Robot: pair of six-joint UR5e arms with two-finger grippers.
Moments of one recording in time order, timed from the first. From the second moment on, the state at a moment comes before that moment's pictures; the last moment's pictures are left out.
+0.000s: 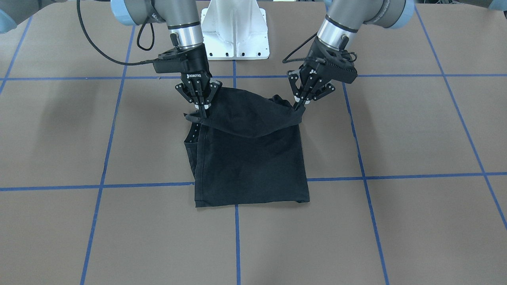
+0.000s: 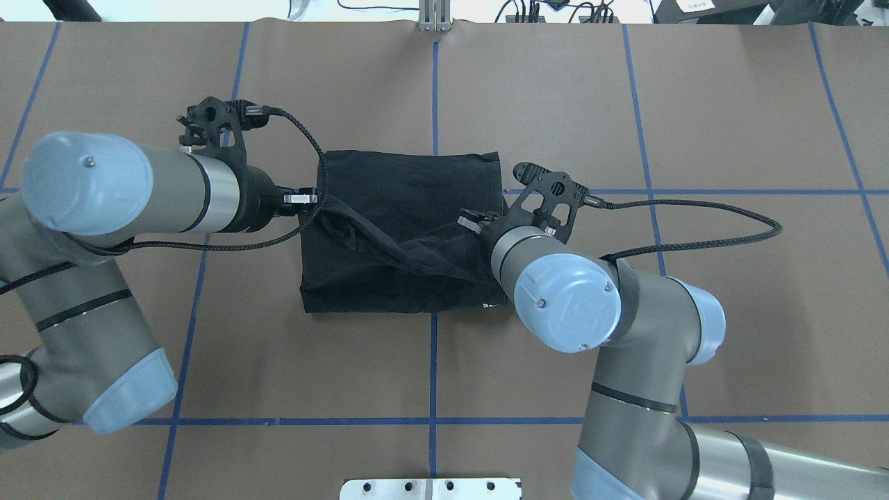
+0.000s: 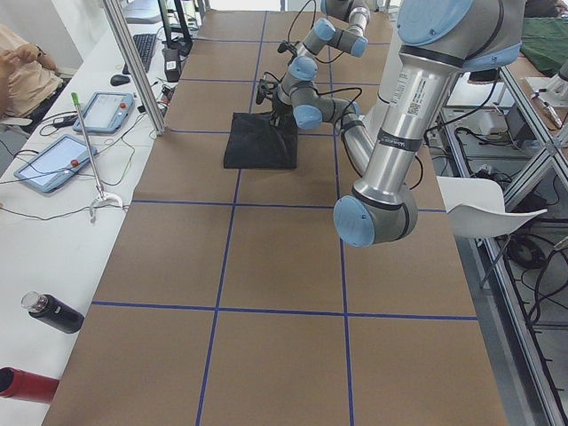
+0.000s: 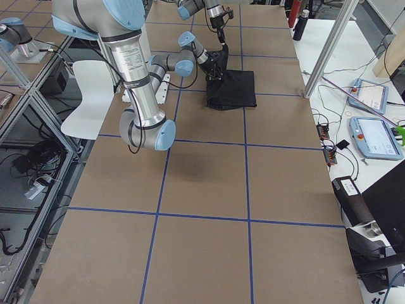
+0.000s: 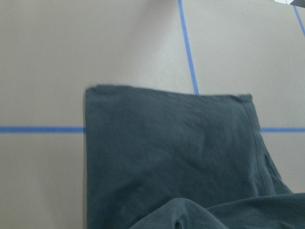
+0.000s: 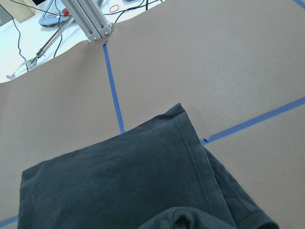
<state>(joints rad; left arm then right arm) -0.64 -1.99 -1.96 -1.90 -1.75 -1.20 0.38 -1.02 1.88 -1.41 1.24 1.67</state>
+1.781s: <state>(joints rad) -0.75 -2.23 -1.35 -2.14 -1.71 -1.03 0.59 -0.74 1.39 -1.40 1.42 1.51</state>
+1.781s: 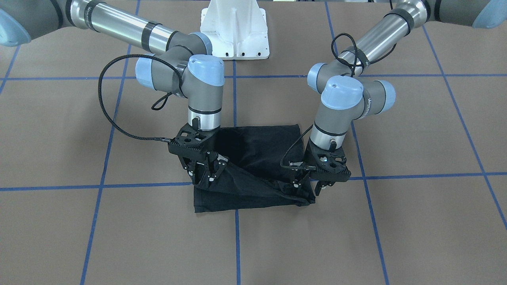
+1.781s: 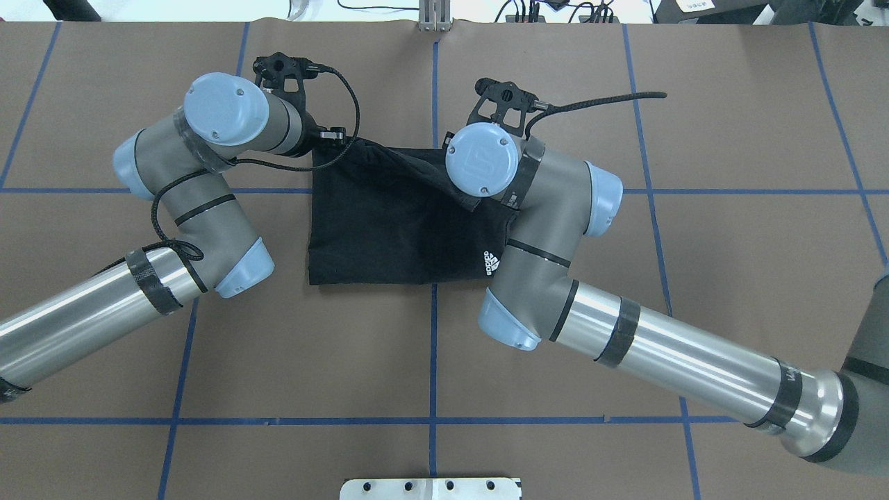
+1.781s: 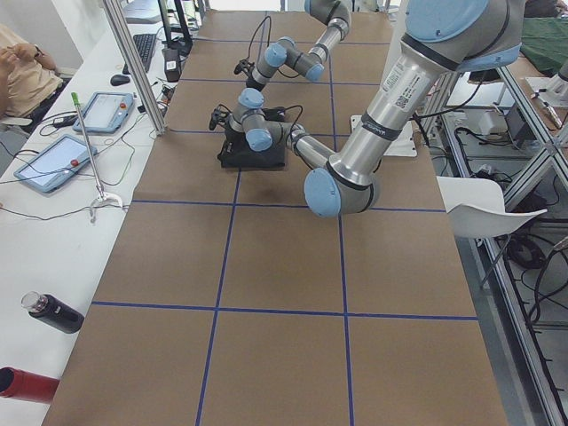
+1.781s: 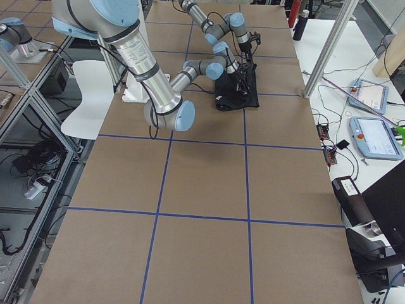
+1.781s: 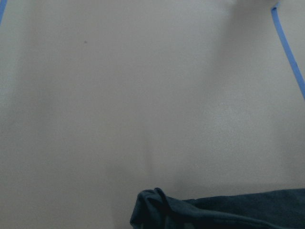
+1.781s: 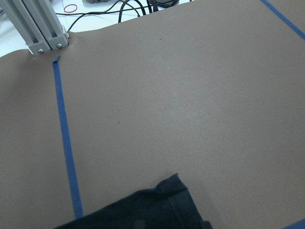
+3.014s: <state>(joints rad) -0.90 -2.11 -1.44 -2.17 -1.92 -0.70 0.43 -0.61 1.30 -1.49 1.38 1.54</state>
